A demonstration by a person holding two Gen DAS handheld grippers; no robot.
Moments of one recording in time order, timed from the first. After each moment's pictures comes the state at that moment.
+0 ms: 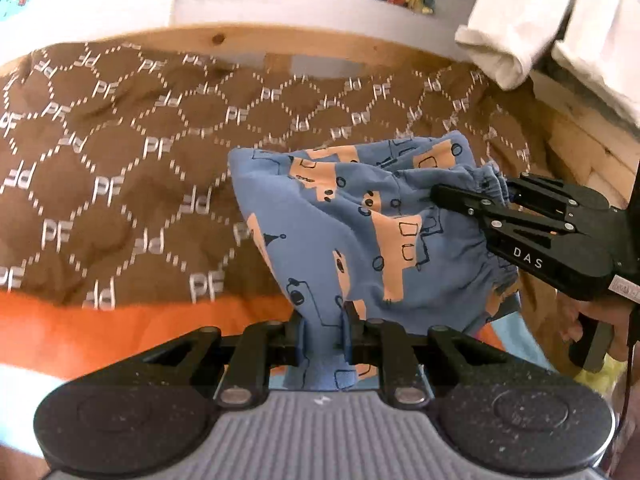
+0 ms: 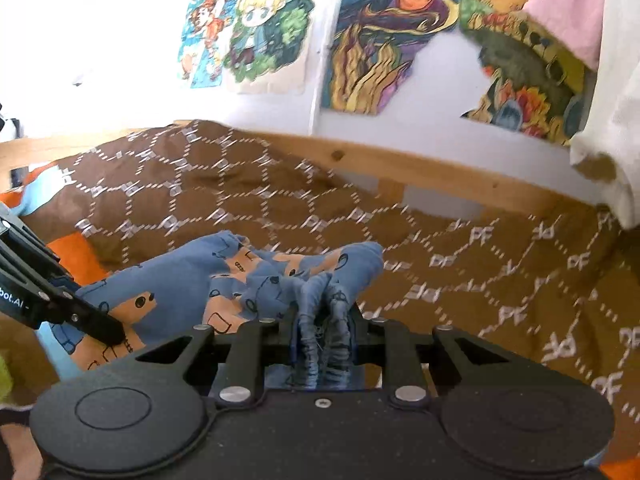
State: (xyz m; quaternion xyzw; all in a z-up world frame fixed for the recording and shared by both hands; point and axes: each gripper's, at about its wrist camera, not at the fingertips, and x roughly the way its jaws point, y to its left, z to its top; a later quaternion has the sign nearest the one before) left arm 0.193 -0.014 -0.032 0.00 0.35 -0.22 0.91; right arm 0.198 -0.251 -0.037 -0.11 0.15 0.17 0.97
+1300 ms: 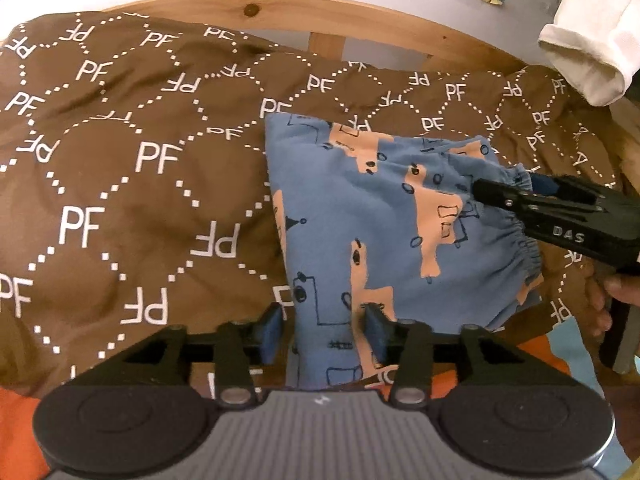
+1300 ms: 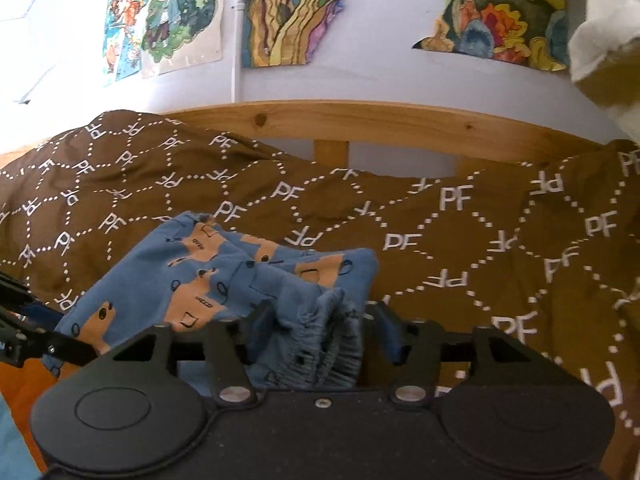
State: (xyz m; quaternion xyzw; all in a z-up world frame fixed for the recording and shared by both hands) left arm 0.303 -0.020 -0.063 -0.01 0.37 -0.17 0.91; right arm 0.327 -0.289 -0.059 -0.05 0.20 0.13 0.97
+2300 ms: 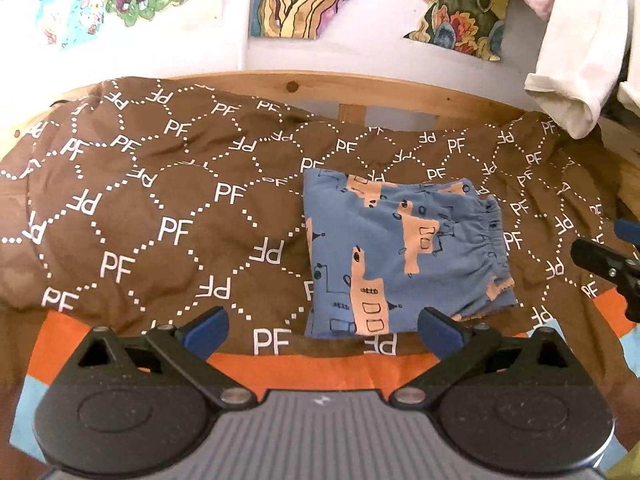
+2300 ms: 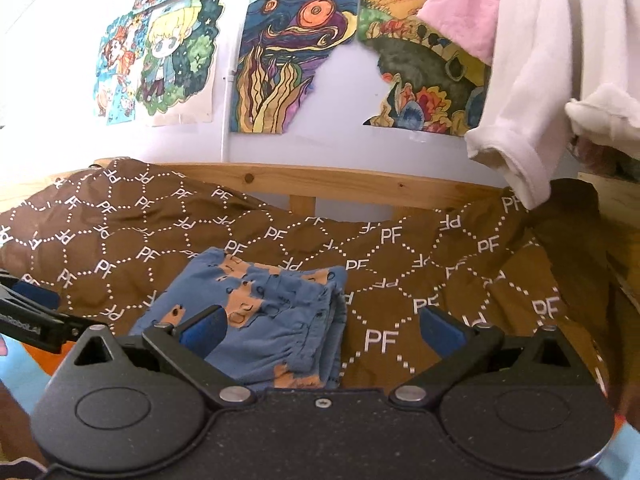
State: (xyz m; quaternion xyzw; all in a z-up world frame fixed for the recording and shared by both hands) left arm 0.197 -0.011 -0.034 -0.01 0.28 -0.10 0.95; right arm 0.167 -0.277 -0.017 -0.05 0.13 0.05 0.99
